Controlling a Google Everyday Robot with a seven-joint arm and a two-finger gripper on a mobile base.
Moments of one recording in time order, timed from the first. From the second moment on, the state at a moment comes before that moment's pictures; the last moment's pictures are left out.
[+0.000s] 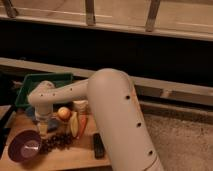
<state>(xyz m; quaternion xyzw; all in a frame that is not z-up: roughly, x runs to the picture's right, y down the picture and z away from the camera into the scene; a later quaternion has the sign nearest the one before) -0.332 0.196 0.819 -0.39 -0.12 0.04 0.91</state>
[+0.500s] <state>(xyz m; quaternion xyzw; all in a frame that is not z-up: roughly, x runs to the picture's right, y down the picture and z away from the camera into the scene) -0.335 0.201 0.818 -0.40 -0.14 0.05 0.91</state>
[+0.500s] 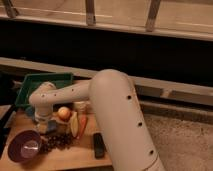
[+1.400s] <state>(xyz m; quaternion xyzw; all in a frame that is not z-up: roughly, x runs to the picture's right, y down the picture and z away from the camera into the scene) -0.291 0.104 0.786 -0.37 -0.08 0.11 0.92</state>
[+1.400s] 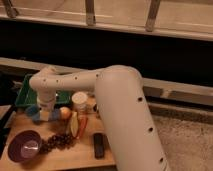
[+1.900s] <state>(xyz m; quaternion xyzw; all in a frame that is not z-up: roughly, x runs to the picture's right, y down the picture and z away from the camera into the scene) -0.224 0.039 0.781 -0.33 0.01 0.20 0.92</state>
